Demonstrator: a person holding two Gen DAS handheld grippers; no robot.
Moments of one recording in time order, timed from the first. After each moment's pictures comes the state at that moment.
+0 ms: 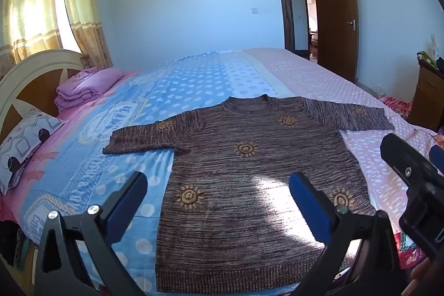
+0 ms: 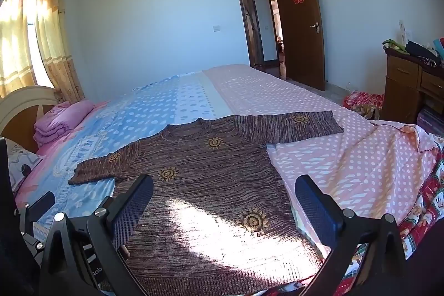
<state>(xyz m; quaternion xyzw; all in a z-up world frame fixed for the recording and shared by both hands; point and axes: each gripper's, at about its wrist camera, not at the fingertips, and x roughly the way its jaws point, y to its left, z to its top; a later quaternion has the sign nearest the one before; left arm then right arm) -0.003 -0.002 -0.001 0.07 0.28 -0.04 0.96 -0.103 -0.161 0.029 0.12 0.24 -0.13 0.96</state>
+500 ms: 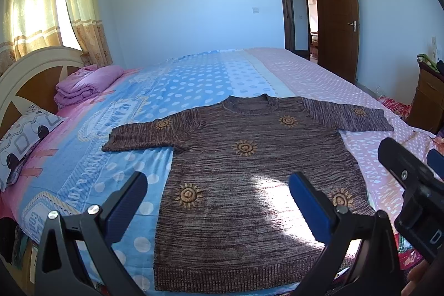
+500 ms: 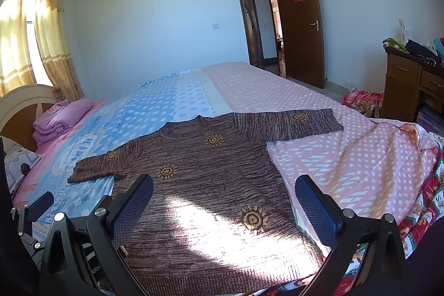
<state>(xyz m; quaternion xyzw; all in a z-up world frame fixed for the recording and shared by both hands) -0.005 -0.001 -0.003 0.07 0.28 -0.04 0.96 -0.102 -0.161 0.025 0.12 0.25 -0.13 0.95</state>
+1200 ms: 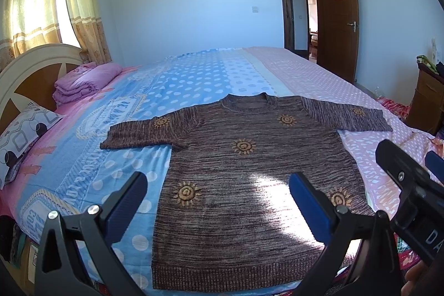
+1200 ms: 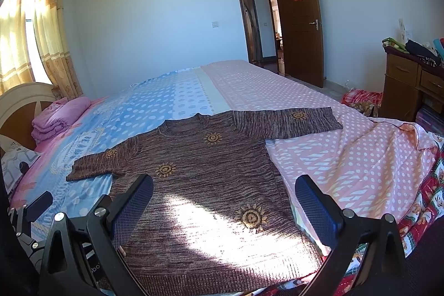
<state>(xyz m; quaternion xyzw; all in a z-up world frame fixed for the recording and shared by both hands) -0.004 -0.001 -0.004 0.06 0.29 -0.04 0.95 -0.101 -0.159 0.025 0.12 0.25 -0.13 0.95</state>
